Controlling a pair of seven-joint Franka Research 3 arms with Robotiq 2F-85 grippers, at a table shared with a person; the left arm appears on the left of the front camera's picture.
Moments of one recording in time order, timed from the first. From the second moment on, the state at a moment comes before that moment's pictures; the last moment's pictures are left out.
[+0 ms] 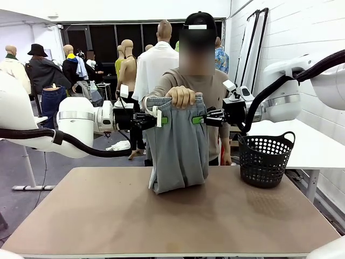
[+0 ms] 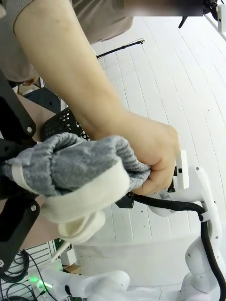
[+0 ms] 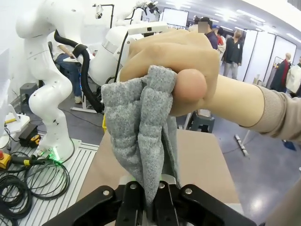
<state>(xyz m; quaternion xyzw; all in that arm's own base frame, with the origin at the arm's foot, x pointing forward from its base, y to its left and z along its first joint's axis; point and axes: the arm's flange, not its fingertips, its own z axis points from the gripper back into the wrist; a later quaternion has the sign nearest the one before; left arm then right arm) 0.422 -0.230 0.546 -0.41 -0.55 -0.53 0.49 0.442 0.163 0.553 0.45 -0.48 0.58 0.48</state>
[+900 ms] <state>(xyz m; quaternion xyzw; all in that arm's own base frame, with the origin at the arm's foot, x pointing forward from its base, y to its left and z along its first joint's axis) 0.423 -0.230 0.544 -0.42 -0.54 -0.53 0.50 0.443 0.162 0.553 0.45 -0.48 0.58 0.48</state>
